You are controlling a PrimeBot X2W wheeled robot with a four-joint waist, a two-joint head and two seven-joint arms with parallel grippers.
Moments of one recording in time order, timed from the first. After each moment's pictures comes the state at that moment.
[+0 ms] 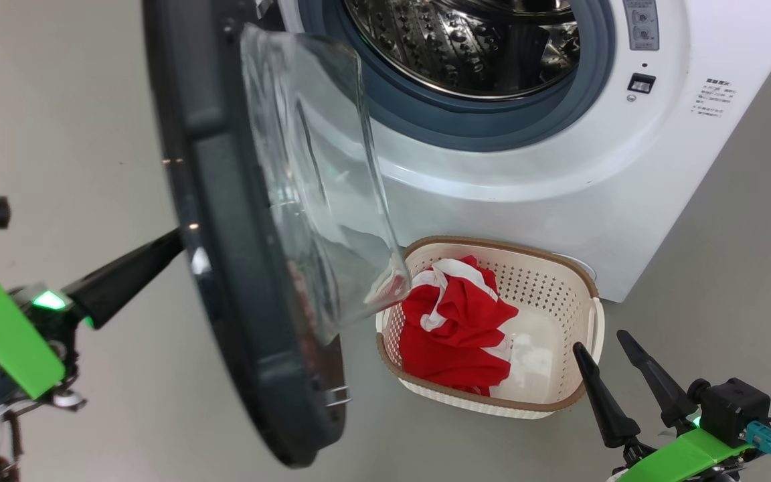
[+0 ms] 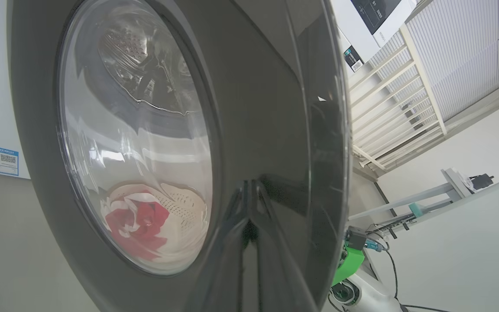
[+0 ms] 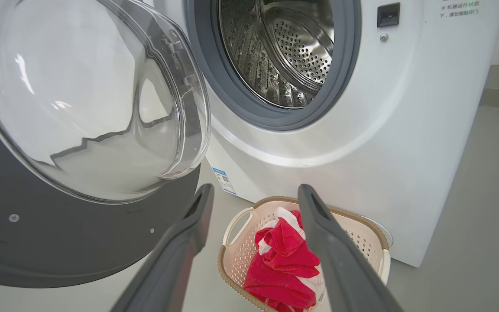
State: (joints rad) left arm -0.42 0.38 0.07 -0.09 -1.40 -0.12 0.86; right arm -0.01 -0.21 0.21 0.21 0.50 0.12 -0.26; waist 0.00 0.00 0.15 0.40
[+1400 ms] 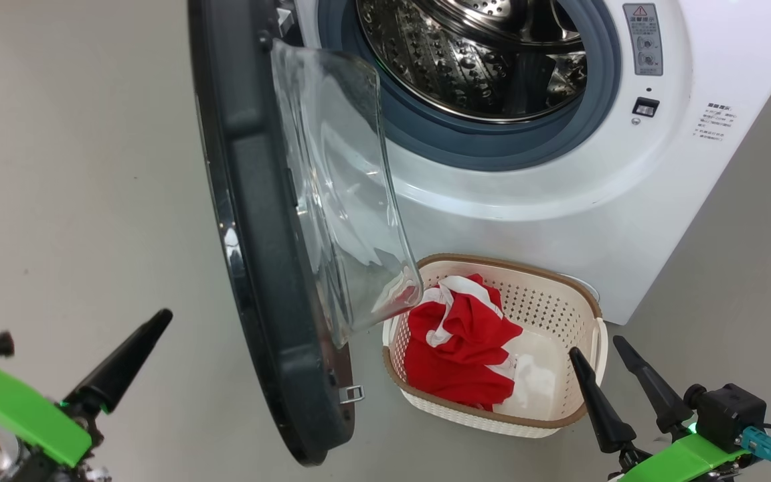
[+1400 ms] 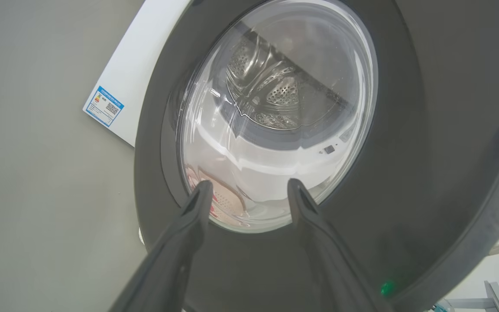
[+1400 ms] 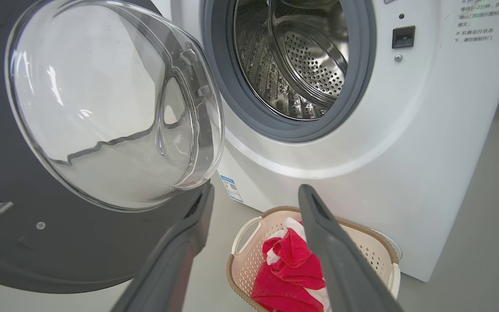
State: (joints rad) left arm -0.19 0.40 0.00 0.08 -1.39 -0.12 0.45; right arm 0.00 -0.19 0.20 0.20 0.50 0.12 -0.26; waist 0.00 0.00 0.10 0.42
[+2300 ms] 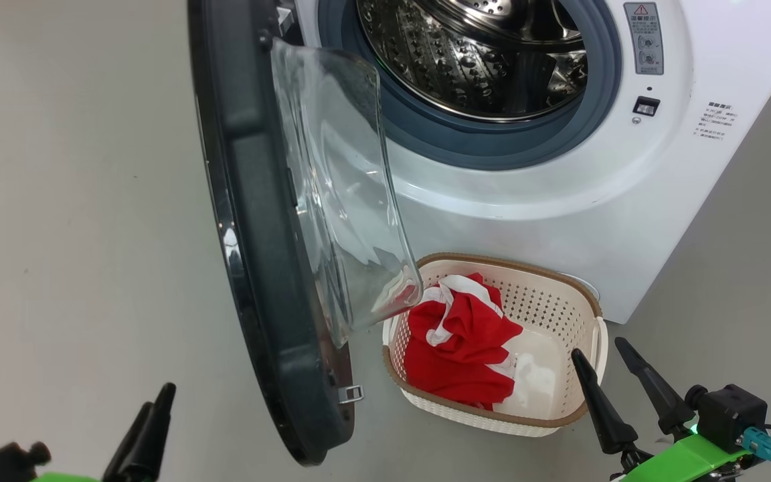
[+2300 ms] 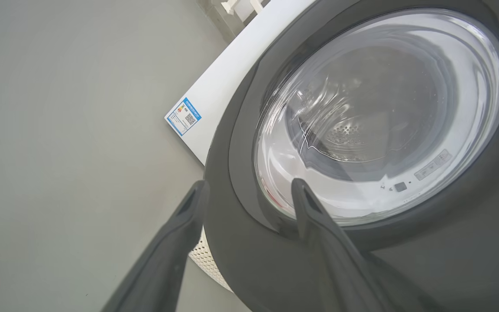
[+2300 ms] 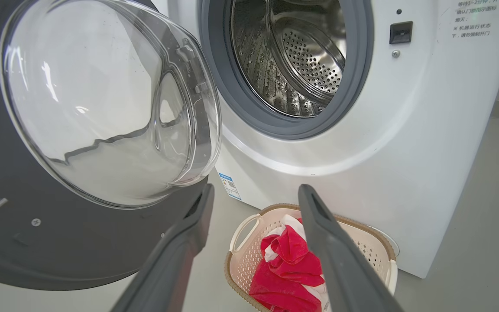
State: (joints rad) left arm -0.06 0.35 -0.19 0.26 -1.31 -0.12 -0.07; right arm 0.00 -0.20 0.20 0.21 0.50 0.12 -0.26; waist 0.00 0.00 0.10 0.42
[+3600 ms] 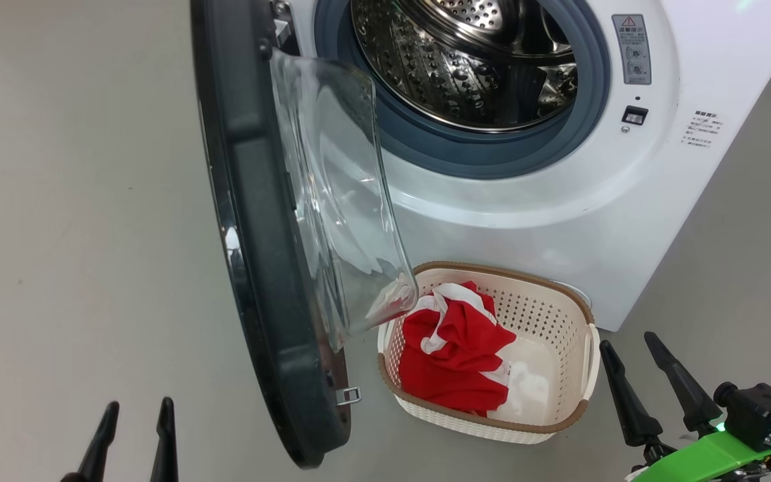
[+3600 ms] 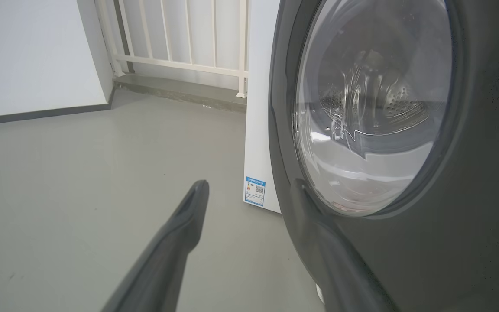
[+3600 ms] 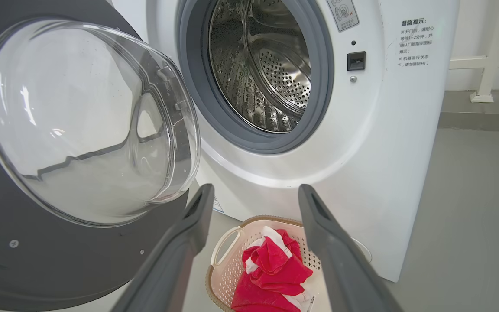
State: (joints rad) left arm 0.07 0.05 0.13 0.16 -0.21 -0.13 -0.25; right arm 0.02 -0.20 0.13 0.20 0.50 0.12 -0.26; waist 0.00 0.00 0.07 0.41
